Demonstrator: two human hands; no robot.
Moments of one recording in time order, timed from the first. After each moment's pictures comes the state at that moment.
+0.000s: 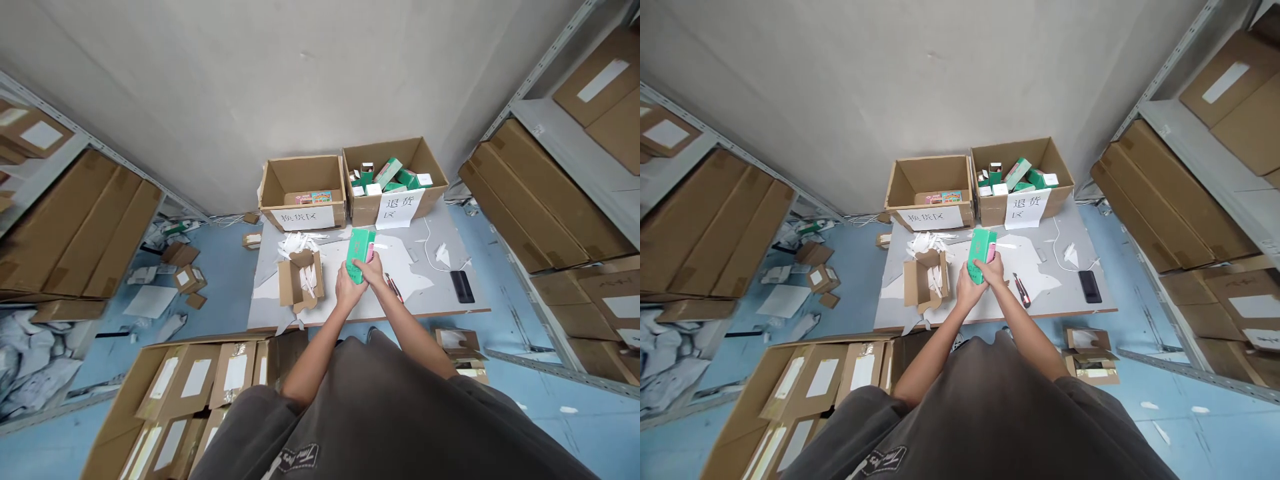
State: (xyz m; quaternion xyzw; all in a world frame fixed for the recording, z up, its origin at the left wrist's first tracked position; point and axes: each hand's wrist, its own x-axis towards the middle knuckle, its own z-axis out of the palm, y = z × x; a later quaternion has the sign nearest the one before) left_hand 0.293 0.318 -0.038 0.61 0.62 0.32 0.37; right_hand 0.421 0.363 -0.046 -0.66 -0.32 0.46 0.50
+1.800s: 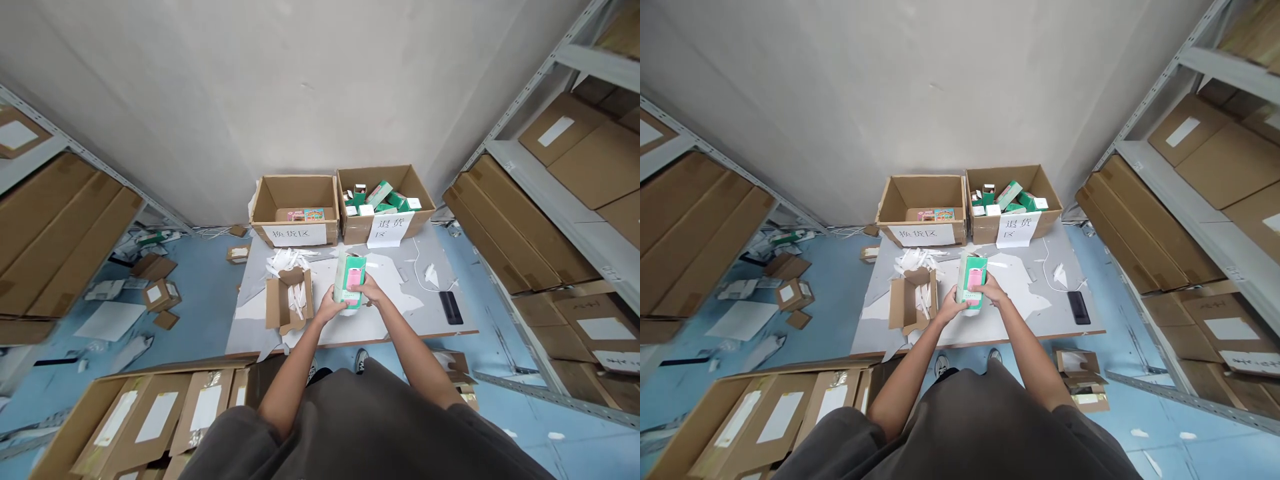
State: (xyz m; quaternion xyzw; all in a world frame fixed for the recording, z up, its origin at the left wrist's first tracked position) left_hand 0.253 0.356 -0.088 0.52 0.46 0.36 0.62; right_hand 0.449 0.371 -0.042 -0.53 -0.39 0.61 0.45
